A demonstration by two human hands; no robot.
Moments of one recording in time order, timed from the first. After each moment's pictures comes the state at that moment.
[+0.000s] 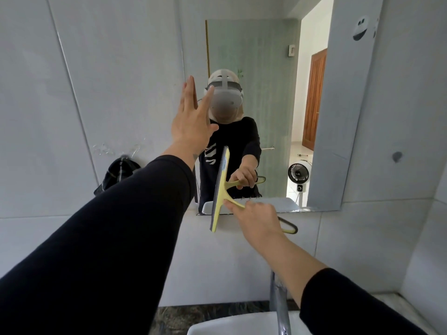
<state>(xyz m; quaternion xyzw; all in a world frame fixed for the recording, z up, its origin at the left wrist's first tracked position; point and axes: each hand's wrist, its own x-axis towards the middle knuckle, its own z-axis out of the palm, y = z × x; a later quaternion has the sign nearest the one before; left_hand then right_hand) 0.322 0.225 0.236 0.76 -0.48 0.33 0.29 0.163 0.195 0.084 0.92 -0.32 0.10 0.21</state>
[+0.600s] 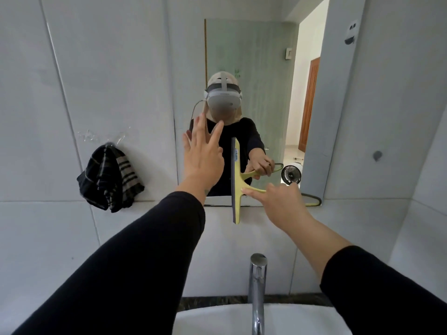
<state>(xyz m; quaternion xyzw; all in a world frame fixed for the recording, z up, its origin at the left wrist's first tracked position) 0.269 0.201 0.148 0.75 -0.48 0.35 0.28 0.091 0.137 0.096 0.89 -0.33 0.10 0.31</state>
